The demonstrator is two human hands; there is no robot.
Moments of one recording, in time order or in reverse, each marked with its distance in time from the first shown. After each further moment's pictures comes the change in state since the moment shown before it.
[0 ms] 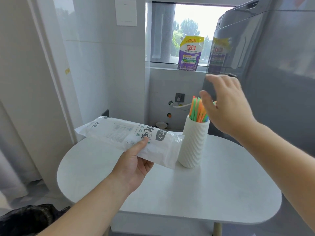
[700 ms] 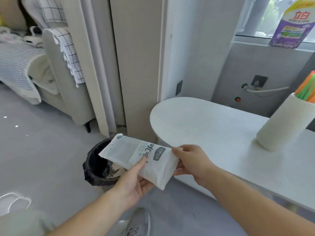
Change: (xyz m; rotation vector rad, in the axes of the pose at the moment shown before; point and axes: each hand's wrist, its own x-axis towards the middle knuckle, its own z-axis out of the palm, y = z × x) left_hand -0.178 0.001 -0.206 -0.029 0.565 -0.088; right_hand -0.184 -0.240 0.126 1.078 -1.035 0.713
